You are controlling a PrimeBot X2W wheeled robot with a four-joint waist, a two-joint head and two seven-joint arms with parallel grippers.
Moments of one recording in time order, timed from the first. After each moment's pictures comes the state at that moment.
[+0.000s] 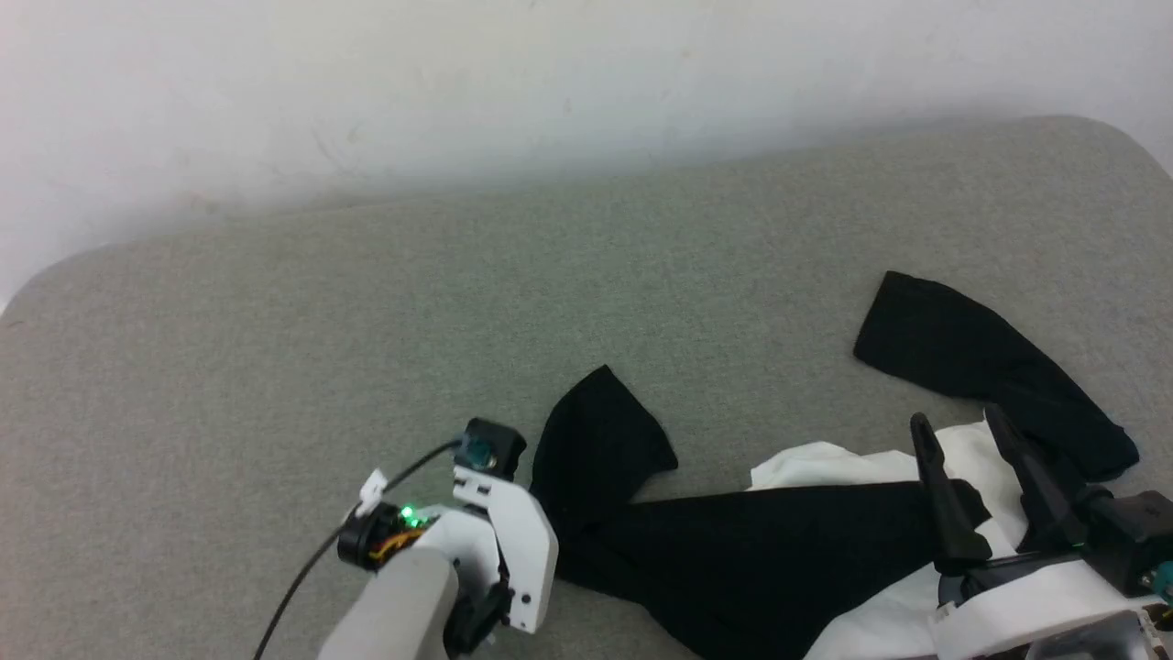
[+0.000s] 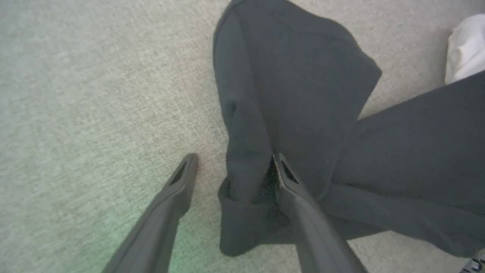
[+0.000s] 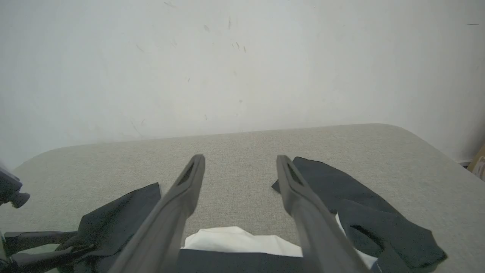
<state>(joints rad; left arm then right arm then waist) -0.35 0.10 -0.43 0.57 -0.30 -0.05 0.32 0.14 -0.06 -0.02 -0.23 0.19 0.13 0.01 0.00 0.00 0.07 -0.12</state>
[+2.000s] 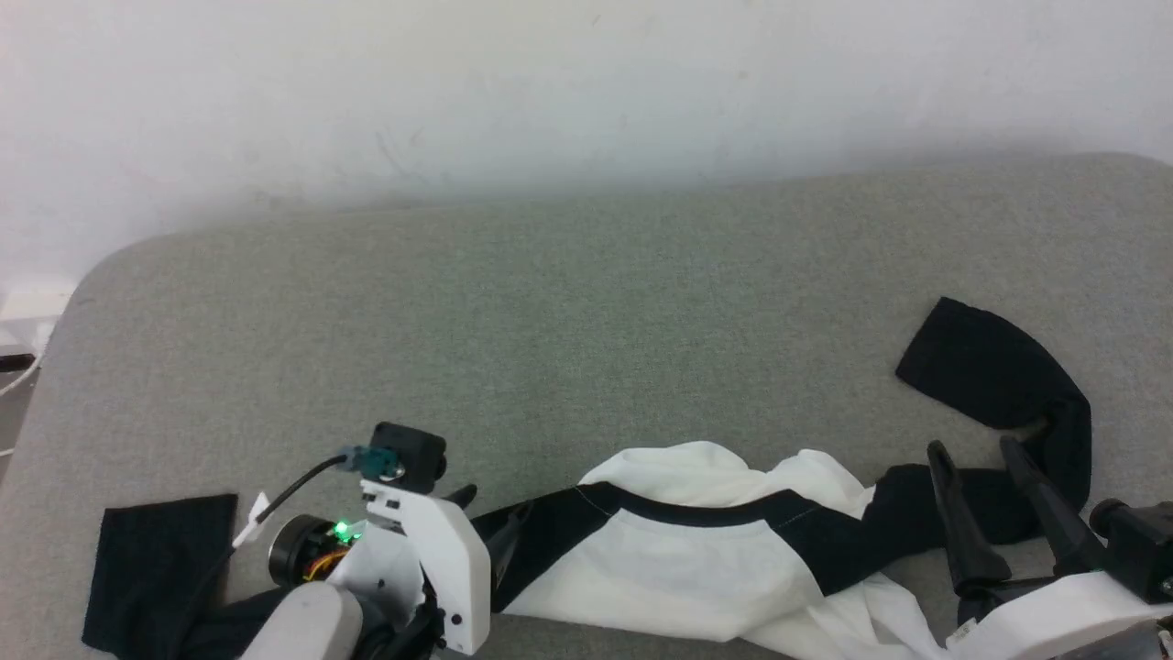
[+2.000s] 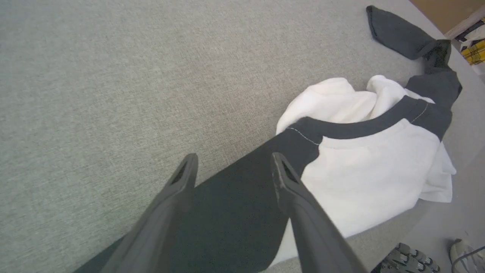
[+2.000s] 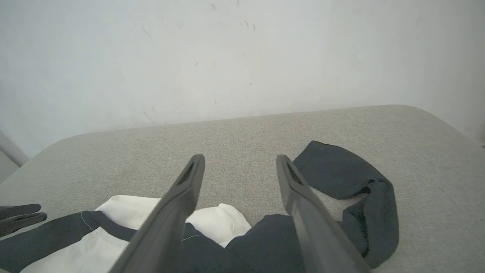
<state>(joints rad) -0.15 0.28 -0.37 0.08 -0.52 -0.03 0.46 0.20 -0.05 -0.06 -0.27 0.23 0.13 0.12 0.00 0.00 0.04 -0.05</state>
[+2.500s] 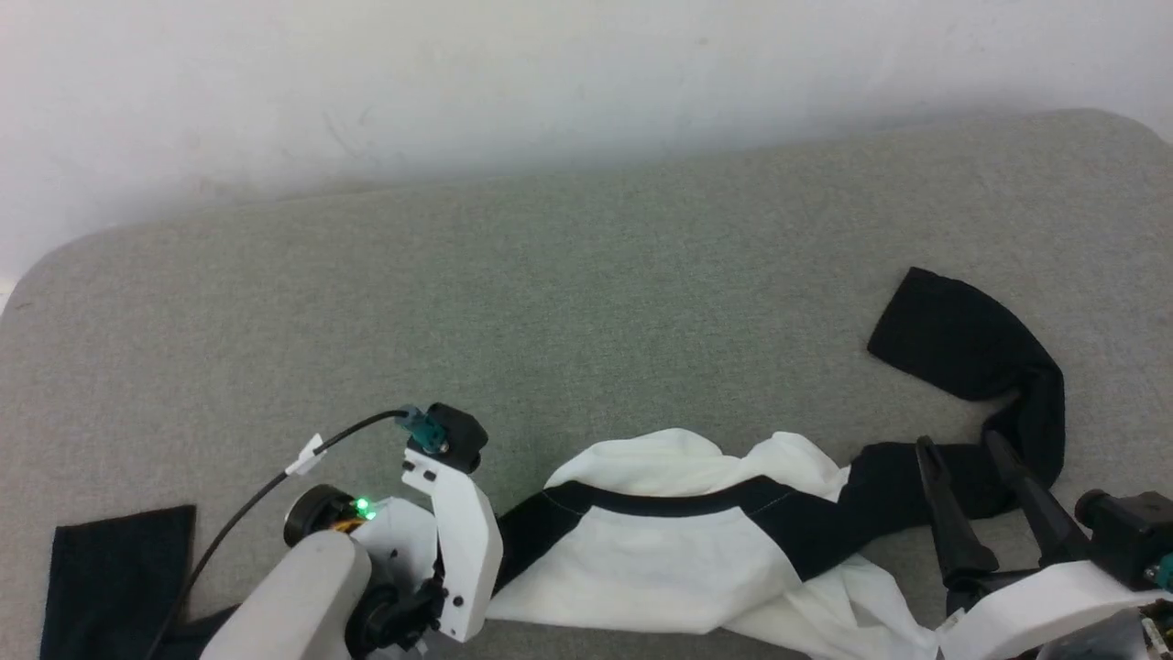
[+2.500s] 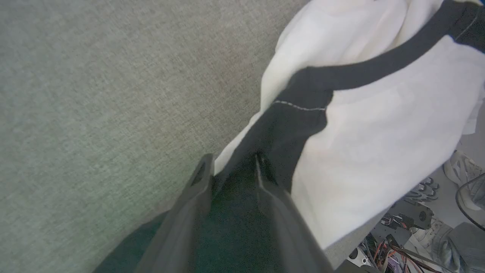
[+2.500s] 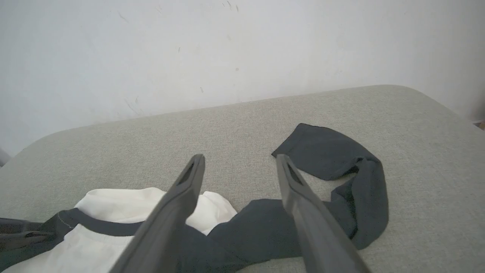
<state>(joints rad) -0.33 0.35 -0.55 0.26 -0.62 -0.12 0.68 0.16 -0.05 -0.05 -0.22 0.24 0.13 0.10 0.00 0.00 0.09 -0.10</state>
